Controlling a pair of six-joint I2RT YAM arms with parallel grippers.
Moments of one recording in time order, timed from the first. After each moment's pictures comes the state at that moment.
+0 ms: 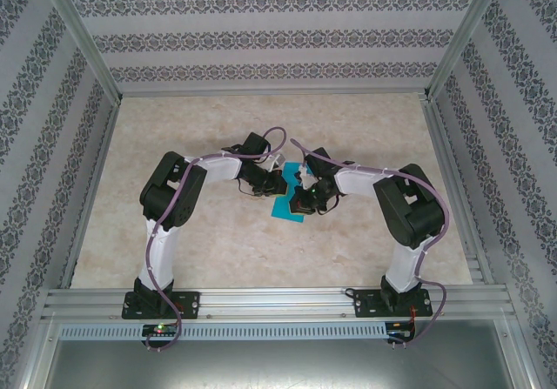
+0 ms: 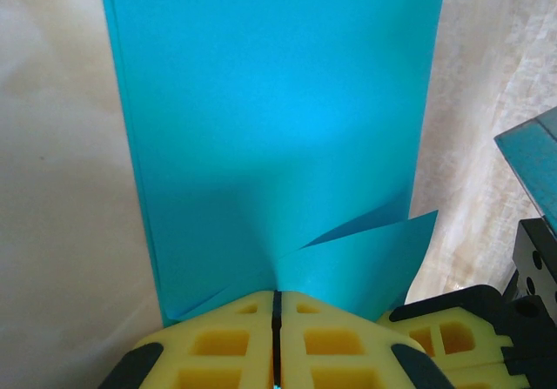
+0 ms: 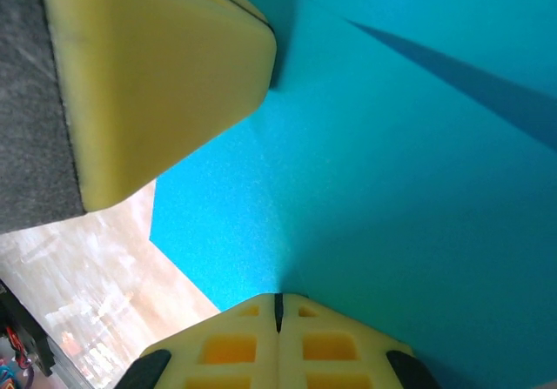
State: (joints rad) left arm -0.49 2.14 1.36 -0.38 0.69 -0.45; right arm 0.48 1.84 0.99 -0.43 -0.59 0.46
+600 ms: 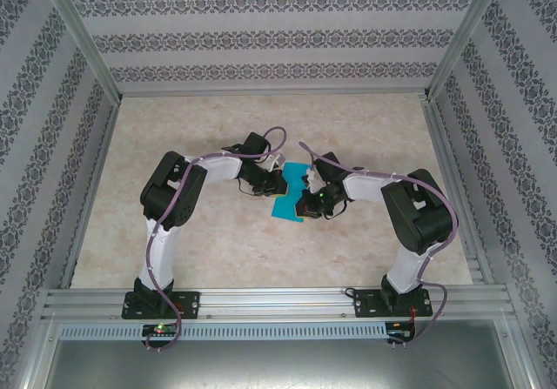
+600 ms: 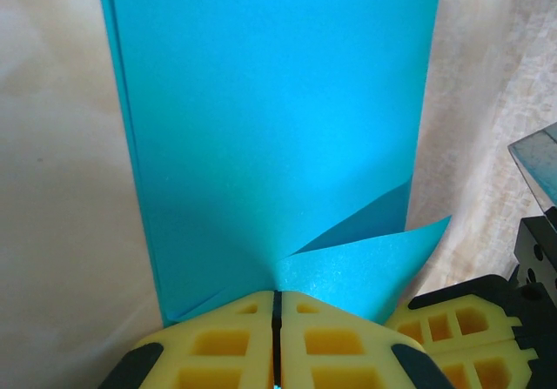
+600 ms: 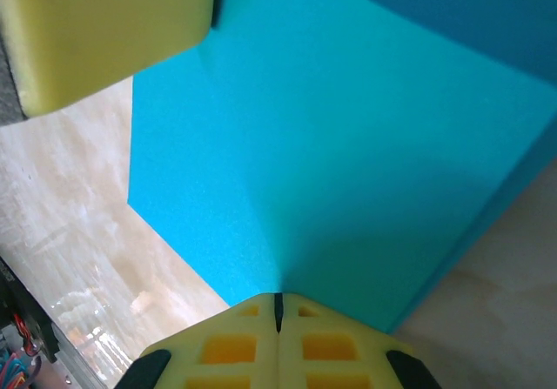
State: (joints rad) left arm -0.49 2.14 1.37 -0.39 0.69 -0.45; right arm 0.45 1.77 0.88 -0.38 -0.62 0.46
